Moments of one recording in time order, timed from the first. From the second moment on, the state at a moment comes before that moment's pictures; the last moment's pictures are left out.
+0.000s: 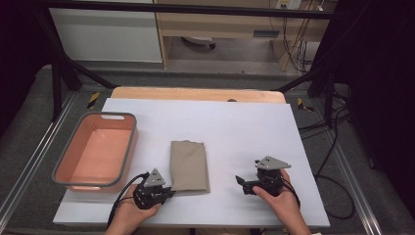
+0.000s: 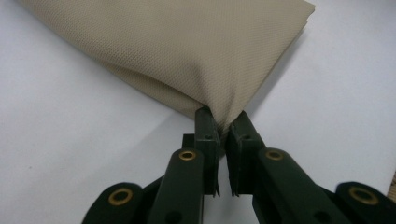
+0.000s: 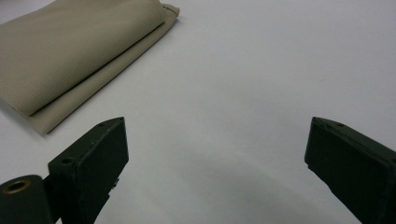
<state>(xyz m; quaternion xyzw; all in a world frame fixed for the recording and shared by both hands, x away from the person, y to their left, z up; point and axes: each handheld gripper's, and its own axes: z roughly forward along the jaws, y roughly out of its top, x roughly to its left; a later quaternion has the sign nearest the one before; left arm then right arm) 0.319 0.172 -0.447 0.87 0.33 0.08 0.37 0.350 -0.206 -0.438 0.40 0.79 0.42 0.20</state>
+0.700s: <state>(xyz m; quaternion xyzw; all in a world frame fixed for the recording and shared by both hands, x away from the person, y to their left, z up) 0.303 0.179 -0.445 0.87 0.32 0.08 0.37 0.349 -0.205 -0.439 0.40 0.80 0.41 0.19</state>
